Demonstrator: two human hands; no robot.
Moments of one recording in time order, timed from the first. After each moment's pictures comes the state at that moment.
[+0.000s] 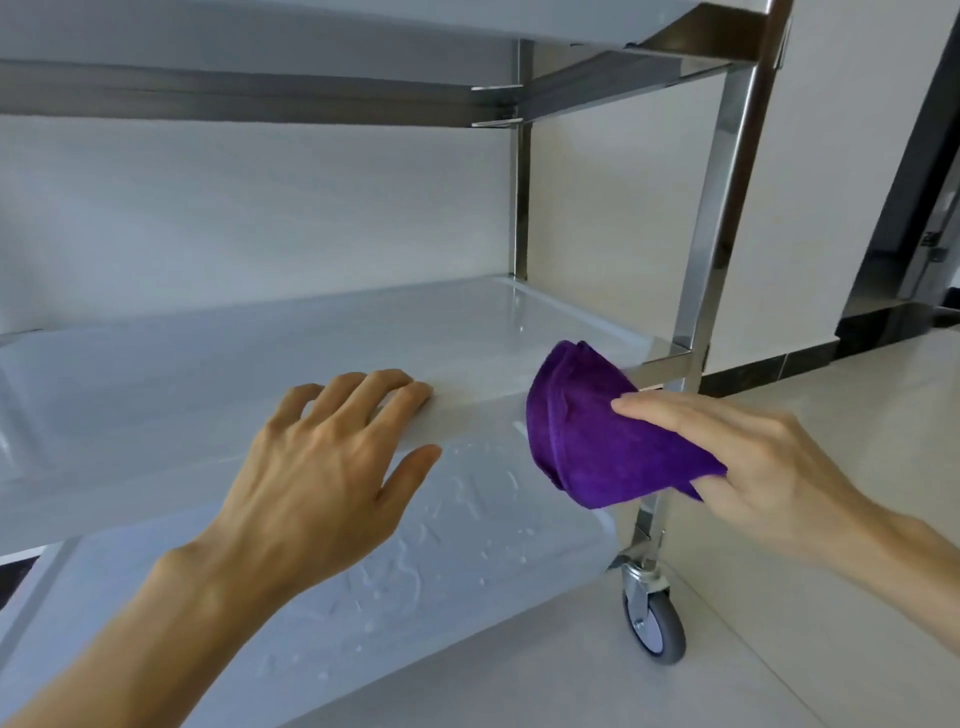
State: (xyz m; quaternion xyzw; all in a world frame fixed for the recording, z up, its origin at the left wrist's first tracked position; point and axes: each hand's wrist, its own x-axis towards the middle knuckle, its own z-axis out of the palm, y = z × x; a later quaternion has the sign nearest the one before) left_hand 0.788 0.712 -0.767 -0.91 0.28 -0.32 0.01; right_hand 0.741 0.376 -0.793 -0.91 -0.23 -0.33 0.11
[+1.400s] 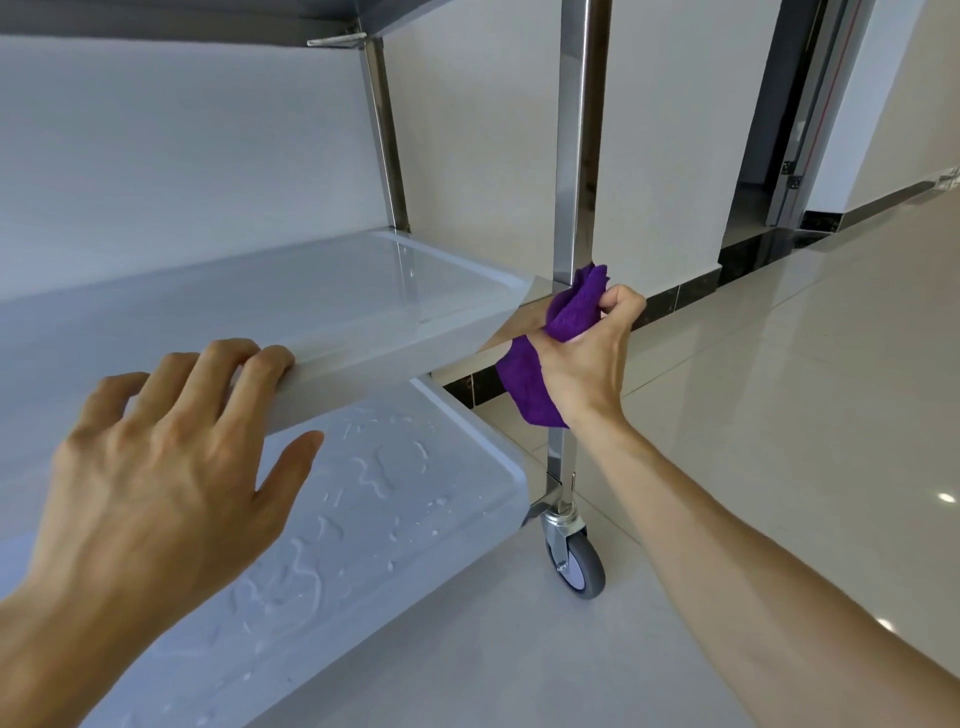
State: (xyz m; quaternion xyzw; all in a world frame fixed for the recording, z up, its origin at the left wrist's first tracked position) left_hand 0.840 0.688 -0.802 -0.86 0.30 -0.42 -0.01; right_hand 0.850 0.372 -0.836 -0.68 0.15 -0.49 0.53
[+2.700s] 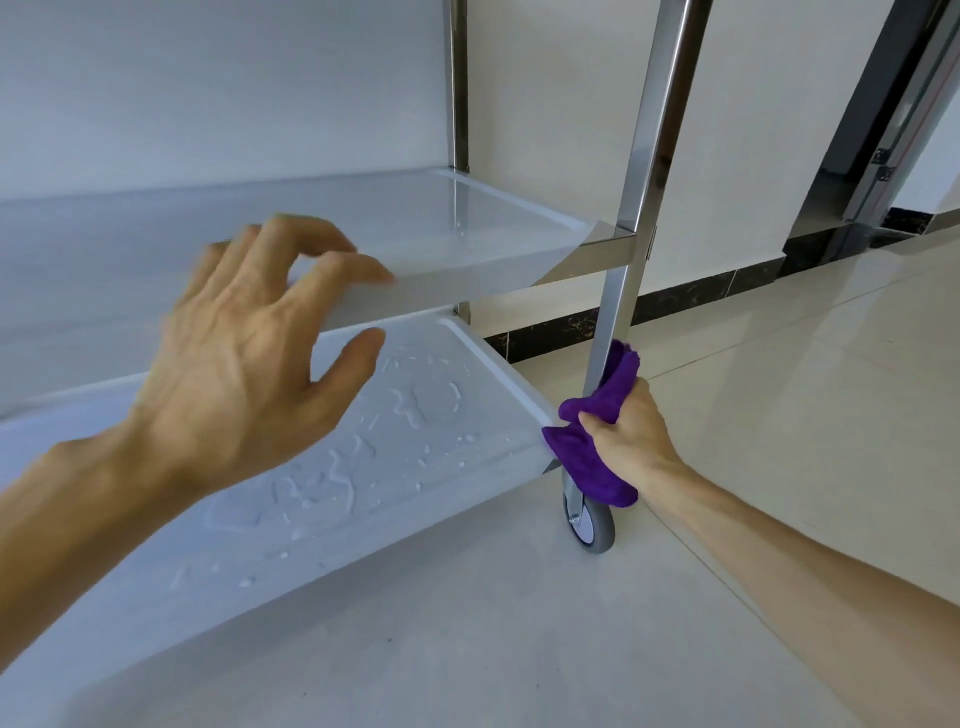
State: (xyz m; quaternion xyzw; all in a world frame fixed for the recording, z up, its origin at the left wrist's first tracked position) left_hand 0.801 0.677 -0.784 -0.84 0.35 -0.40 -0.08; right_hand 0.799 0.362 -0.927 -0.82 0.18 -0.20 0.50
